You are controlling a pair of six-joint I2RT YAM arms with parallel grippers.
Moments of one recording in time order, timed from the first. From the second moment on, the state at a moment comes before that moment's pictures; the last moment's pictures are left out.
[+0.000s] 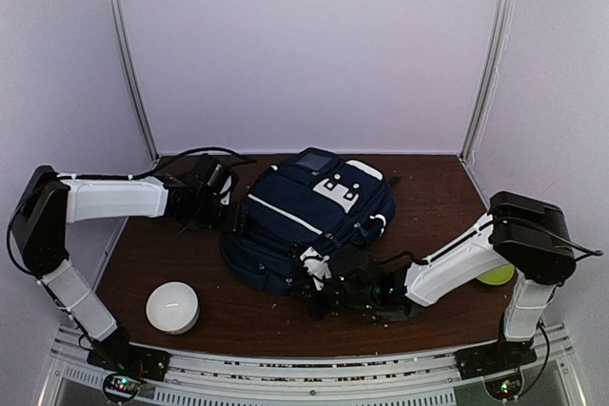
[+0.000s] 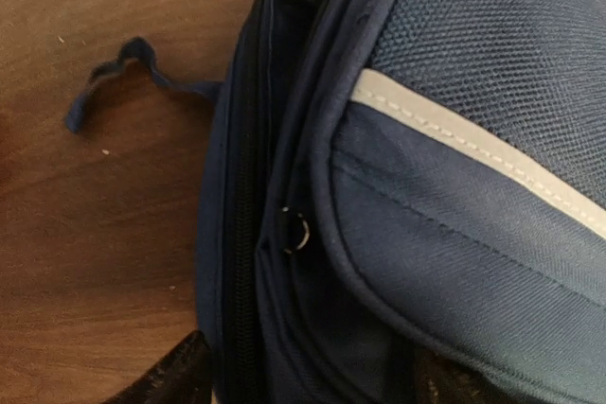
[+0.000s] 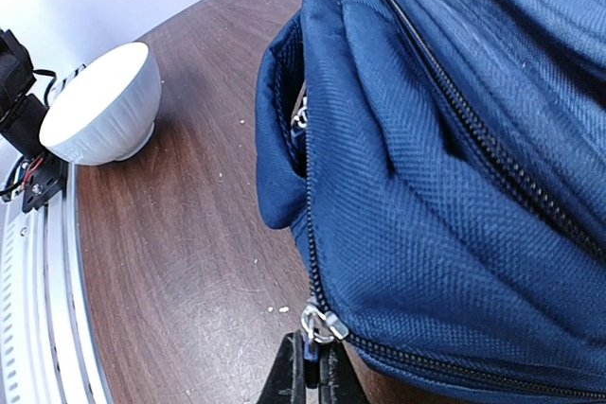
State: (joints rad) left arm -0.62 1.62 1.03 -0.34 -0.11 -0.39; right arm 1.20 1.85 0.78 0.59 0.02 0.31
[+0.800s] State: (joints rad) left arm -0.61 1.71 0.98 -0.18 0.02 -0.45; right arm 1.23 2.01 1.14 0.30 0.00 0.26
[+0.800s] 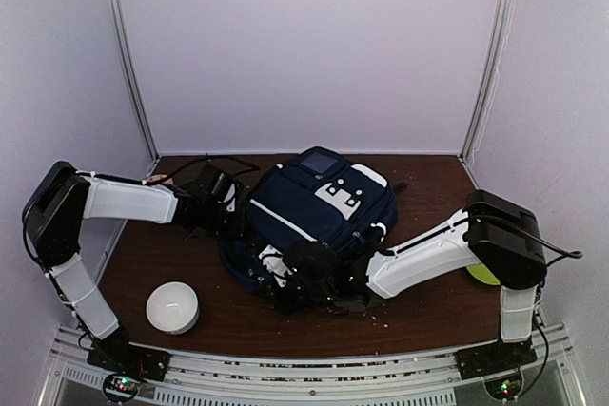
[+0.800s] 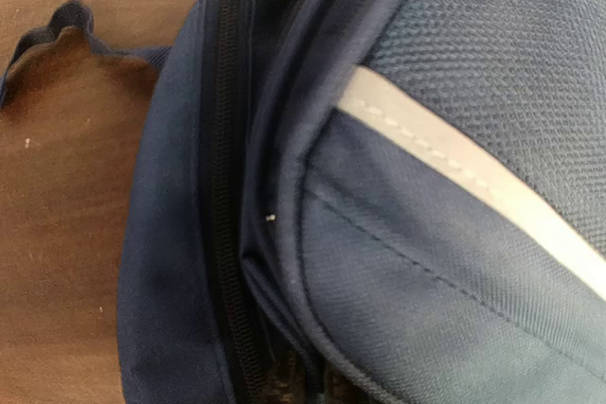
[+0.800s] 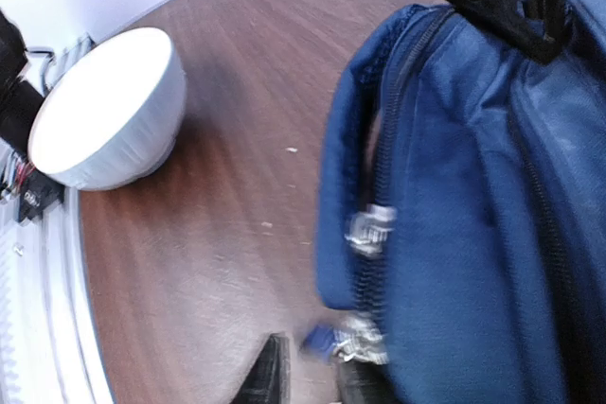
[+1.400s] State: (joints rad) left arm -0.63 1.18 1.01 -0.35 -0.26 -0.40; right arm 1.11 1.08 0.75 0.12 0.48 0.41
